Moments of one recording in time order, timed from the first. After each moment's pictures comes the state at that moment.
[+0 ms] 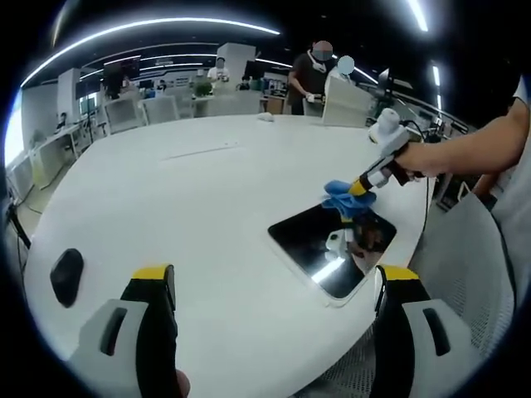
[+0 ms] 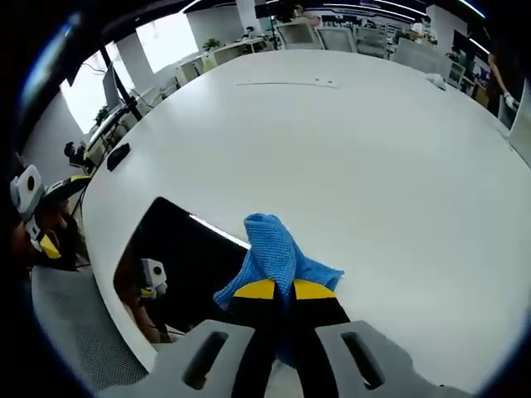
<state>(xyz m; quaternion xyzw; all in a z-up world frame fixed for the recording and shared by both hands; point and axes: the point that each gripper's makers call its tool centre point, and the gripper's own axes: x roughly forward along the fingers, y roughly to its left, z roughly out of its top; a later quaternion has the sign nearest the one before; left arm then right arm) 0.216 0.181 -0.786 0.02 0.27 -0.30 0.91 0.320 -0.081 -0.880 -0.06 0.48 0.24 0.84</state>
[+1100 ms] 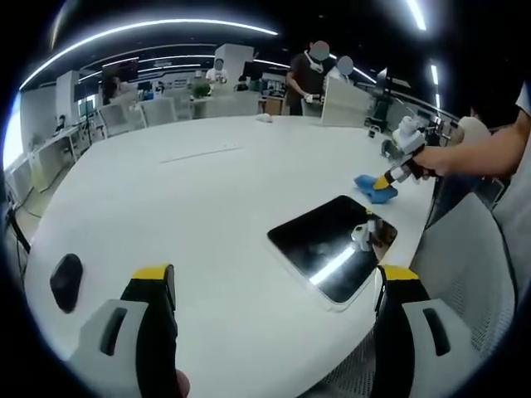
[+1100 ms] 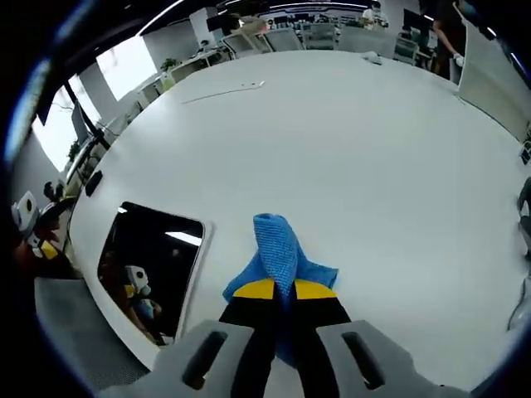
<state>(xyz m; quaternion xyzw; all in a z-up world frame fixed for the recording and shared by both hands) 0.221 0.177 -0.785 0.02 0.27 -0.31 0.91 0.296 -0.196 -0.883 0.00 0.50 0.15 0.86</state>
